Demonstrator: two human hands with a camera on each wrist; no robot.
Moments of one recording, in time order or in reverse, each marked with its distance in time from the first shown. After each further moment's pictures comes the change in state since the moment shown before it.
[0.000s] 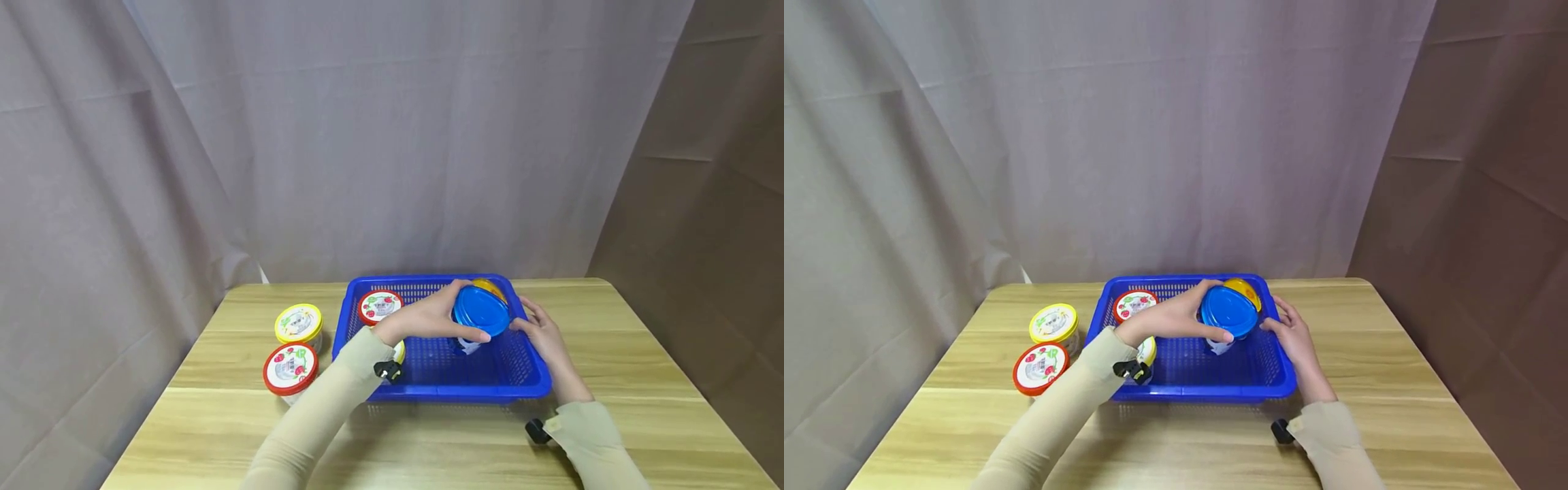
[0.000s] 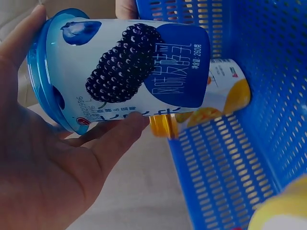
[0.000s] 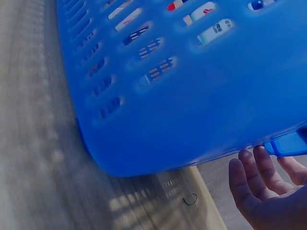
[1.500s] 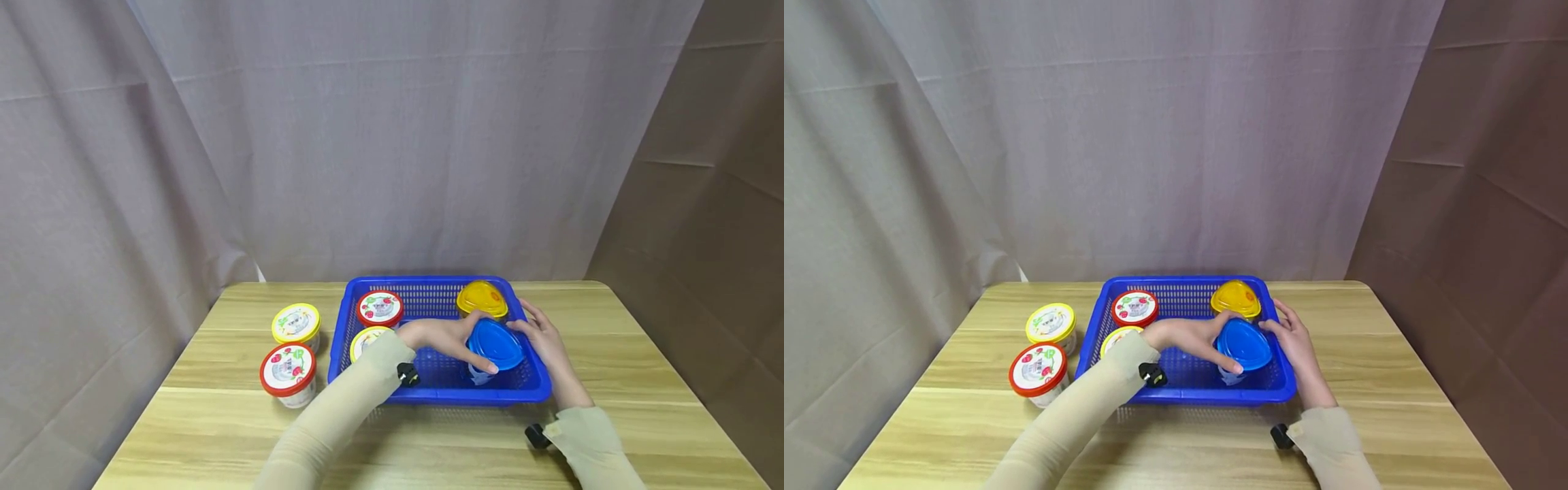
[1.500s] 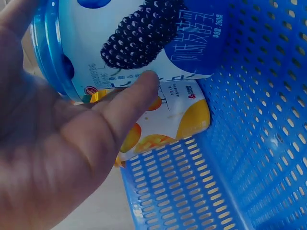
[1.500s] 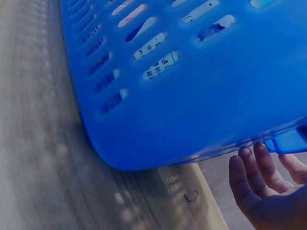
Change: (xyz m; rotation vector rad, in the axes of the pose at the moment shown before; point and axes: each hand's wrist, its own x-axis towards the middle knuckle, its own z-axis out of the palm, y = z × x) left_hand 0.021 -0.016 0.030 -0.044 -0.367 -0.131; right_hand -0.001 0.001 0.002 0.005 0.004 0.063
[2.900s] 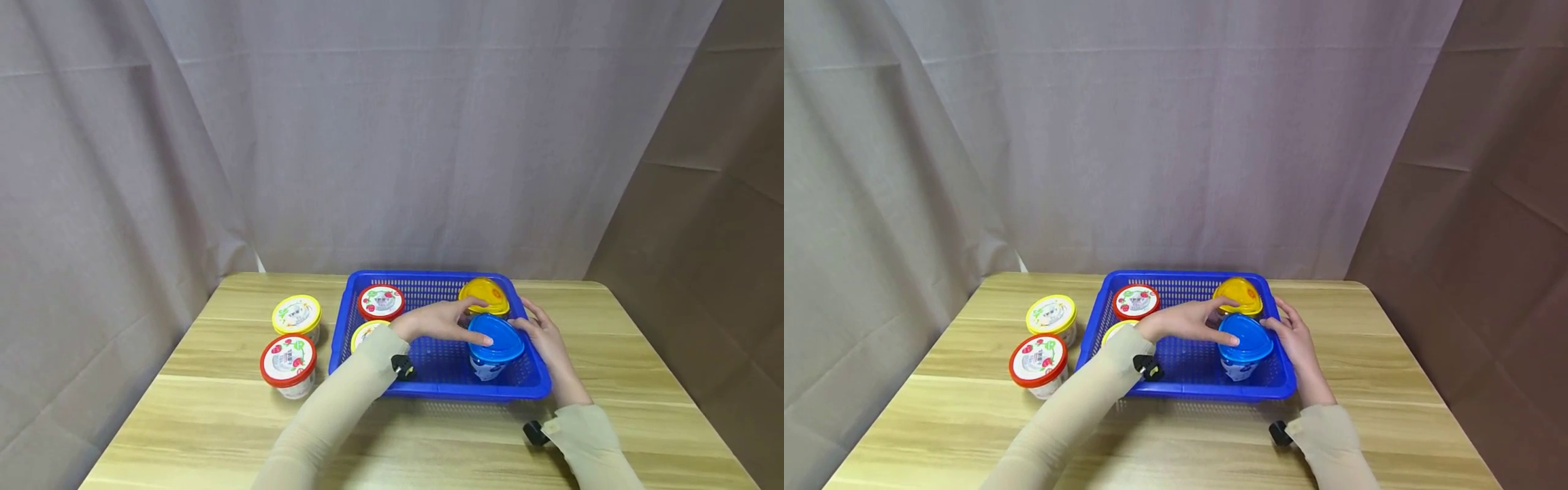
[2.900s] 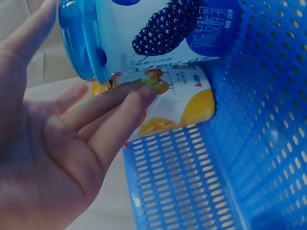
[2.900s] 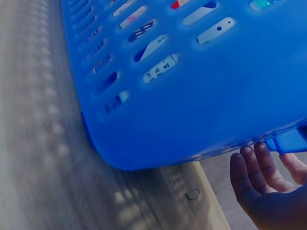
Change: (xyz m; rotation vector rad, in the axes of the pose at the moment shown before) left_hand -0.002 -0.009 -0.011 0.030 0.225 0.063; right_hand 0.001 -0.002 -0.002 -0.030 0.007 0.008
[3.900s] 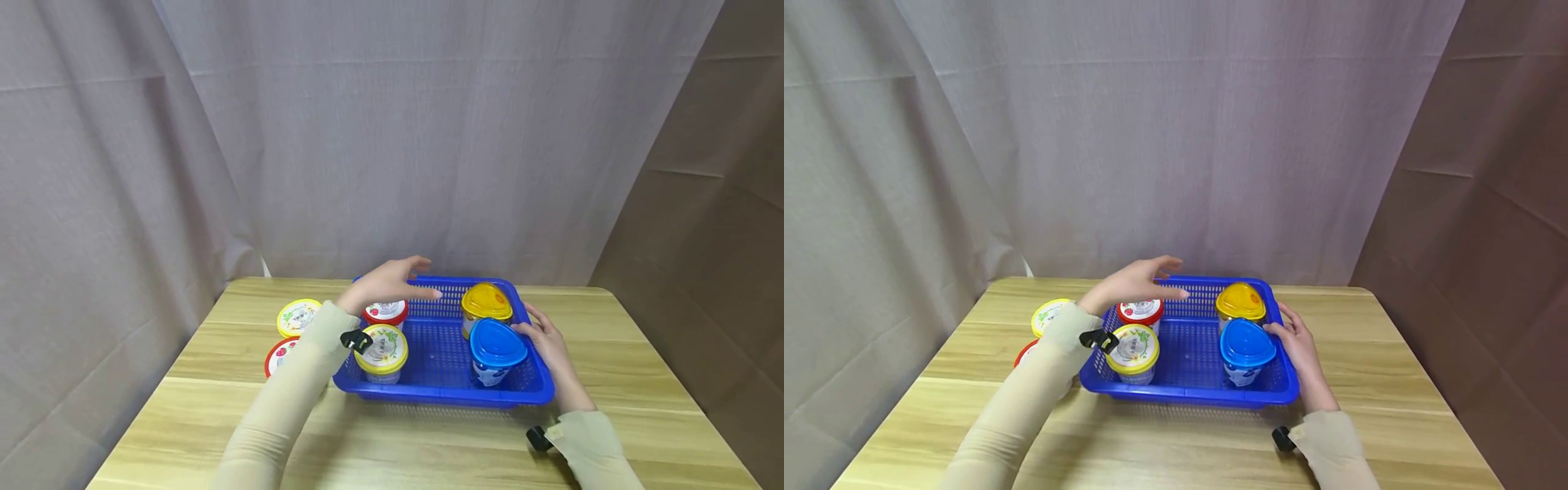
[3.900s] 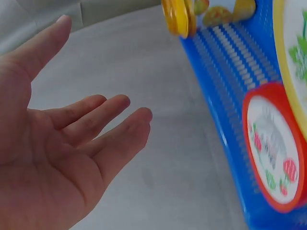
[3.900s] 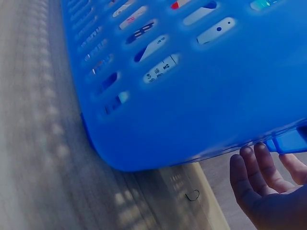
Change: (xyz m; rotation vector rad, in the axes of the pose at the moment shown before) left_hand -0.068 0.007 -0.090 0.182 0.286 -0.055; right_hand 0.002 0.001 0.002 0.013 -0.001 -0.006
